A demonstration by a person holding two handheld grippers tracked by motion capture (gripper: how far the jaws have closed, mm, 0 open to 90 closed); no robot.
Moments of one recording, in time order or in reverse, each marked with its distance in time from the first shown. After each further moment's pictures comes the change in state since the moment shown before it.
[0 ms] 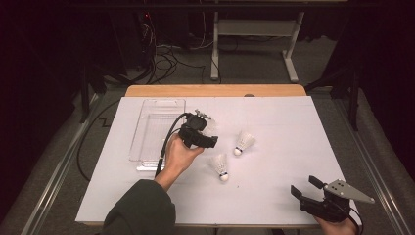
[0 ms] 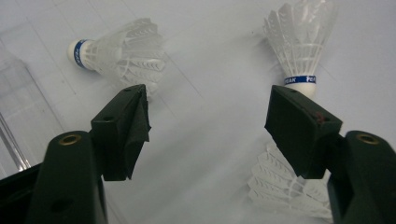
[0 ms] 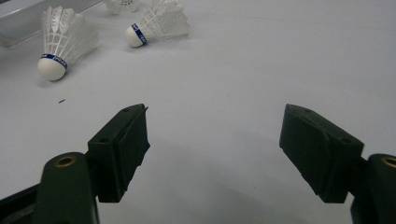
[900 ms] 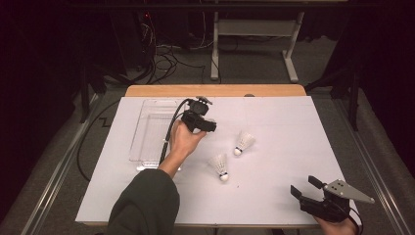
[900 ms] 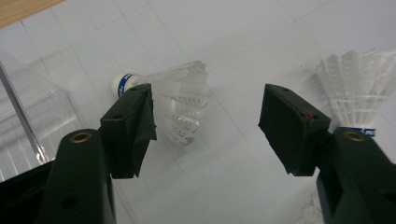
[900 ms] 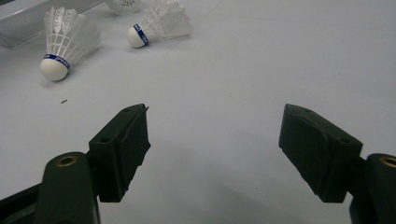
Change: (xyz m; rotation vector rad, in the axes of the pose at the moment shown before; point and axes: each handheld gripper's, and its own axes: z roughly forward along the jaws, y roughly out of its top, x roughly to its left) left arm 0.027 0.038 0.022 0.059 0.080 -0.039; right arm 0.001 0.000 0.000 -0.001 0.006 0.001
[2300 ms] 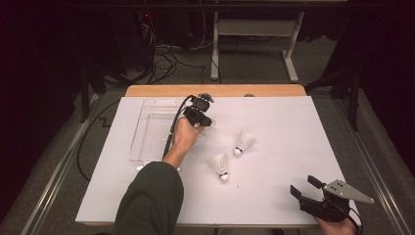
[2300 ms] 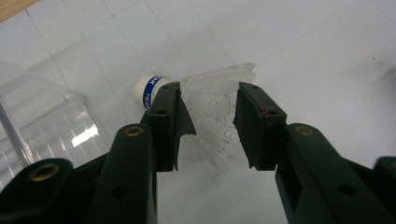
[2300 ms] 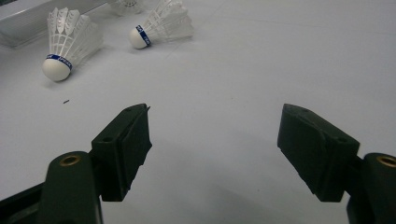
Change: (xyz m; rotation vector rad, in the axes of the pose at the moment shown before) left arm 0.015 0.016 0.031 0.101 0.060 0.034; right arm 0.001 0.000 0.000 -0.005 0.004 -0.011
